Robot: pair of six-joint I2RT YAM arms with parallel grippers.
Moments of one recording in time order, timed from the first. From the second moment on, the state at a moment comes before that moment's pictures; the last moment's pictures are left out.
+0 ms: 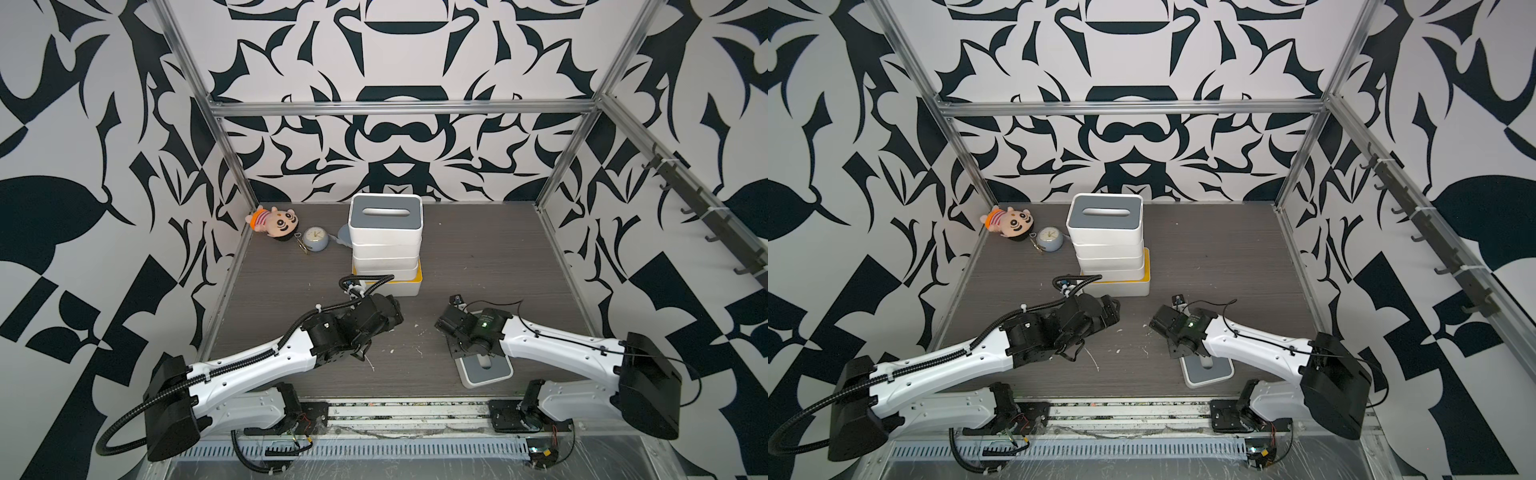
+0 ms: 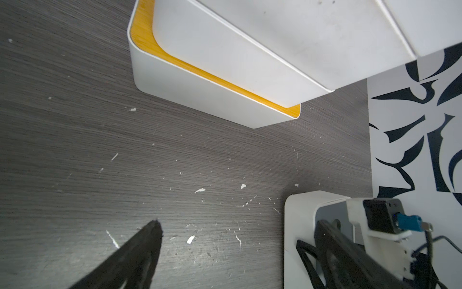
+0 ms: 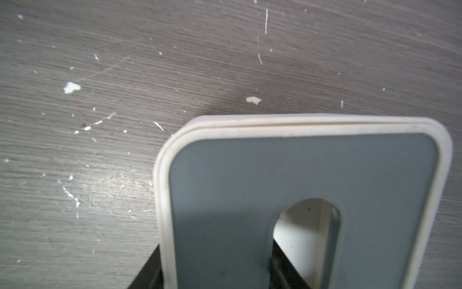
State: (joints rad) left arm -1.09 1.11 0.82 -0.52 -0.40 -1.25; right arm 0.95 1.26 0.75 -0.86 0.29 0.75
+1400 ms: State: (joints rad) left arm -1.09 1.25 0.78 -0.06 -0.05 -1.18; right arm 1.08 1.01 0.84 -0.71 0.26 0.55
